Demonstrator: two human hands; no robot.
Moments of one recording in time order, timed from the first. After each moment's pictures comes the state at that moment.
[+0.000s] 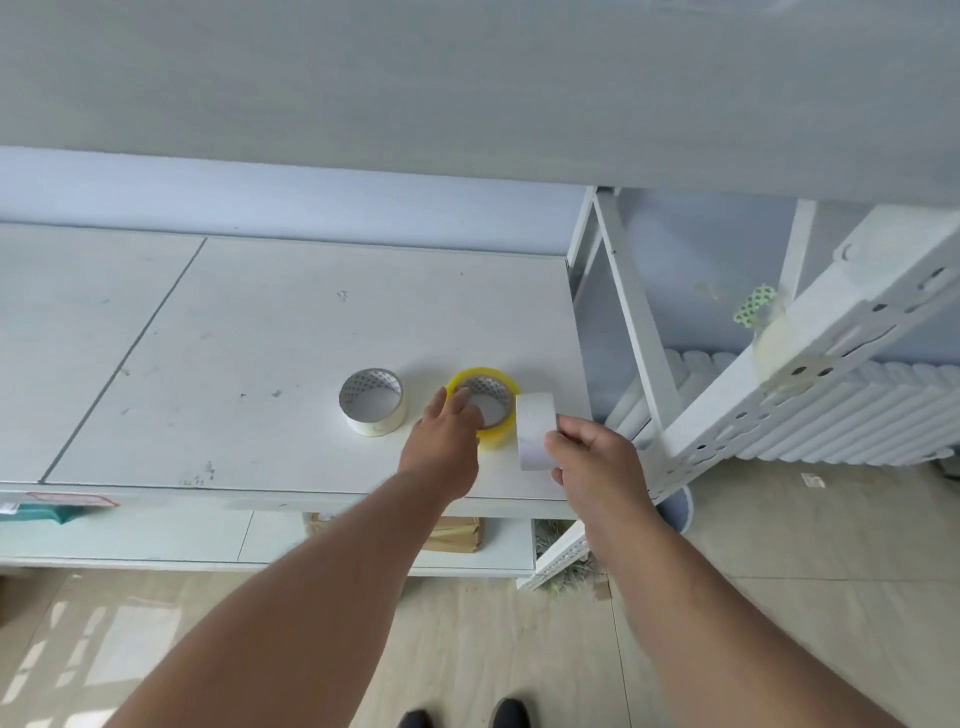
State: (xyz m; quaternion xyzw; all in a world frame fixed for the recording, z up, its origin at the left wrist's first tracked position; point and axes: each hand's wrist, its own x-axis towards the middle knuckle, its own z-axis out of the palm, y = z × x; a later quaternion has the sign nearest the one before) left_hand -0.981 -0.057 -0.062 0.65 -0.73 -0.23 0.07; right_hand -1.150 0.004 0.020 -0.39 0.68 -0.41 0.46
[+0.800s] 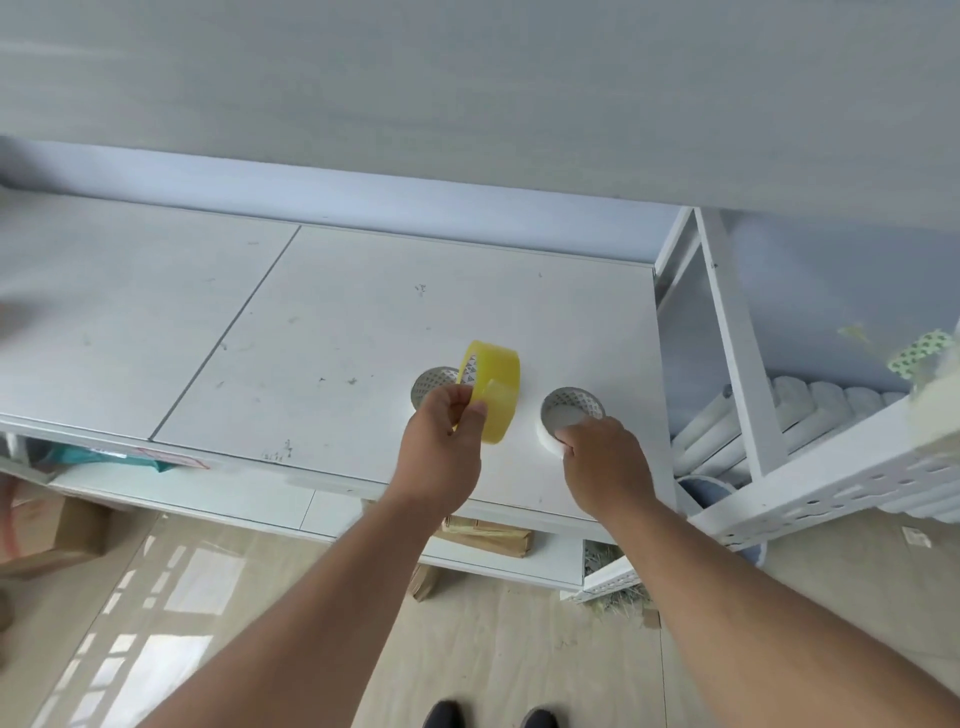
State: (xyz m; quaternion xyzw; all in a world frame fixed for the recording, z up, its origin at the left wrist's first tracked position) left_hand -0.931 -0.011 0.014 0.70 -0.41 -0.40 0.42; right_hand -1.120 -0.065 -0.046 -0.78 0.62 -0.02 0.09
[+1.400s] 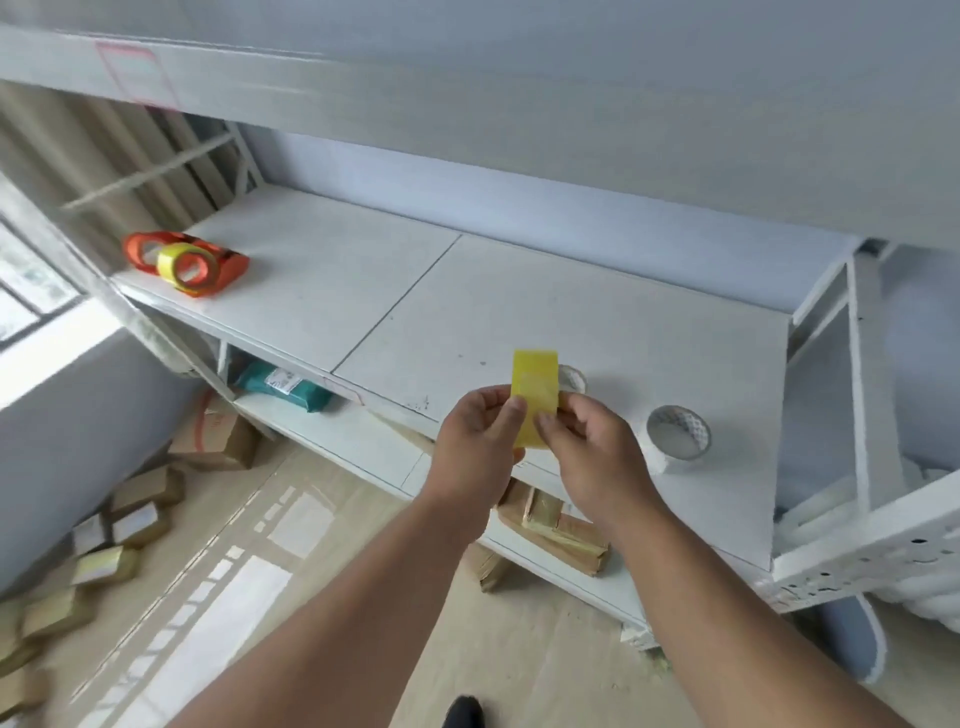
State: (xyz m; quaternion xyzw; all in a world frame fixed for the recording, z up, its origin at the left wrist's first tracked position) left_hand -0.904 0.093 0.075 0.67 -0.23 -0.42 0.57; right_hand -1.028 0.037 0.071 -0.62 0.45 -0.30 0.57
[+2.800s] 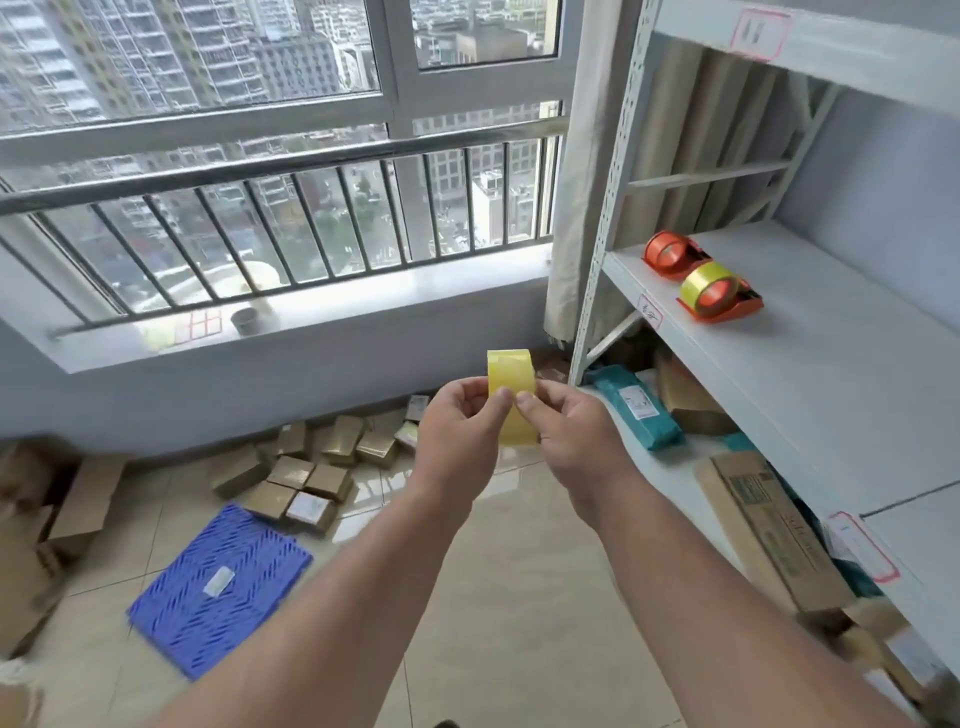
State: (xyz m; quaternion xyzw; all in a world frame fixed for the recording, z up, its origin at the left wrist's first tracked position) left_hand -0.430 0.474 0.091 0.72 0.02 -0.08 0.69; right_hand -0.461 0.350 0.082 -0.68 0.15 -0.06 0.71
